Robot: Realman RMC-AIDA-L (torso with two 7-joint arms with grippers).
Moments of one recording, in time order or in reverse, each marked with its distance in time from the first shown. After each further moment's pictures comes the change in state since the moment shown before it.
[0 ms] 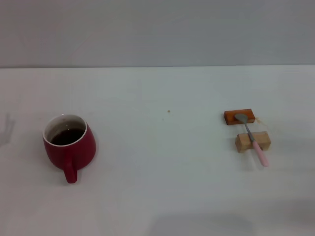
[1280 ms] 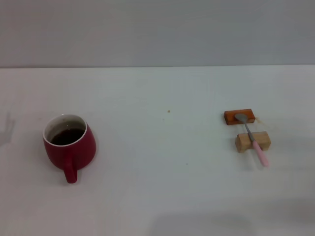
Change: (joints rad) left arm -0.002 0.000 0.001 -0.010 -0.006 -0.012 0.004; right arm 0.004 0.003 0.000 0.009 0.004 0.001 0.001
